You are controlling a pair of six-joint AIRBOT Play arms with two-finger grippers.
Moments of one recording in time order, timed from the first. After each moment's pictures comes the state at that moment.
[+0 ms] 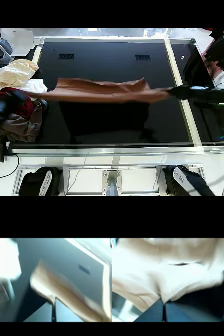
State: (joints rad) left arm 0.15 -0.47 0.95 1.56 -0.83 -1.90; right arm -0.37 -0.85 1.12 -0.69 1.30 1.04
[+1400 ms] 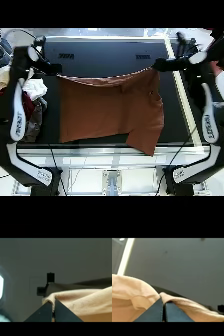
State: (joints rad) left arm 0.00 -1.75 1.81 1.59 -1.10 -1.60; right arm -0.08 -1.70 1.67 -0.90 0.90 1.18
